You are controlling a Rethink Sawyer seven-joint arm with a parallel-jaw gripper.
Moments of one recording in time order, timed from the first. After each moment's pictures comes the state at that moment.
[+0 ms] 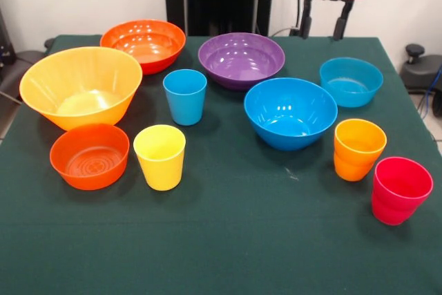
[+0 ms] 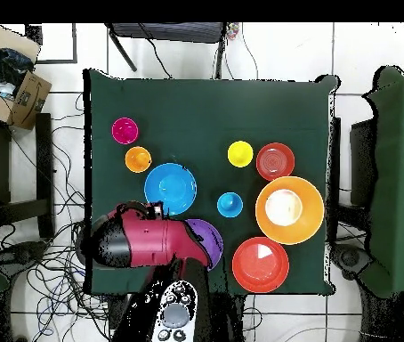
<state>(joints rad) 0.11 -0.80 -0.13 1.92 0.00 0.29 1.73</state>
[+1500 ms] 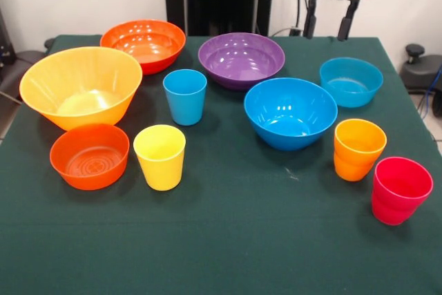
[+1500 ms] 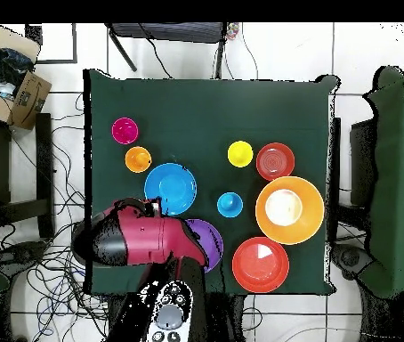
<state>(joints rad) 0.13 -0.80 -0.15 1.89 0.00 0.29 1.73</state>
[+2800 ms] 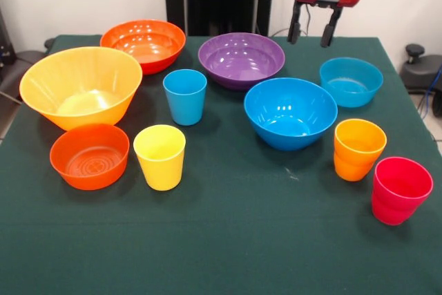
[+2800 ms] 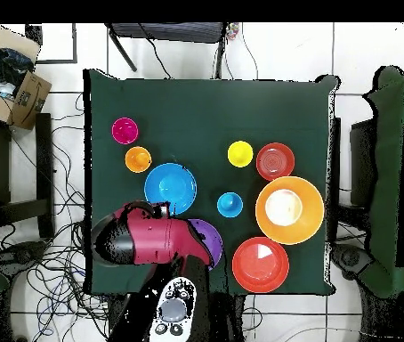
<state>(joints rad) 0.13 -0.75 -0.18 1.89 0.00 0.29 1.73</state>
